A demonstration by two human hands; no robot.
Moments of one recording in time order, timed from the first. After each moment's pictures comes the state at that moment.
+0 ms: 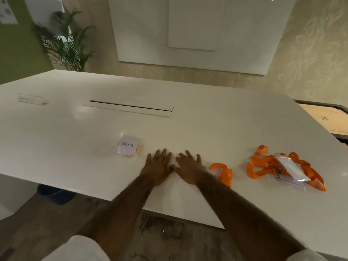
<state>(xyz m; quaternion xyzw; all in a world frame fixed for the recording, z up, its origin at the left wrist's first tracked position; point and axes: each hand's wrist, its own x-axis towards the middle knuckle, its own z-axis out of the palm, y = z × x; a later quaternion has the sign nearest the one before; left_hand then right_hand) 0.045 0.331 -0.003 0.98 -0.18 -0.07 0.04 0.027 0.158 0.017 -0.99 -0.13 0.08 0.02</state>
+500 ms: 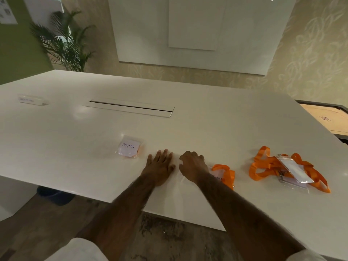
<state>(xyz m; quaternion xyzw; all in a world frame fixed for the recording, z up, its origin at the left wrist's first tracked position) 0.055 0.334 -0.005 0.98 -0.18 -0.09 0.05 0.033 0.163 0.027 -0.99 -0.08 -0.02 0.09</state>
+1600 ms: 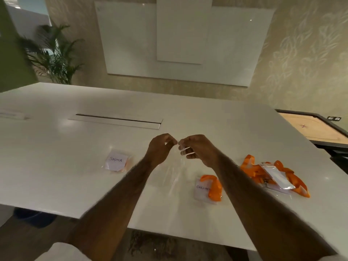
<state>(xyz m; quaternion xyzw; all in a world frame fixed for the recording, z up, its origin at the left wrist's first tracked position) 0.090 0.283 0.103 0.86 -0.20 0.12 0.45 0.045 0.105 0.138 -0.77 0.01 0.05 0.63</state>
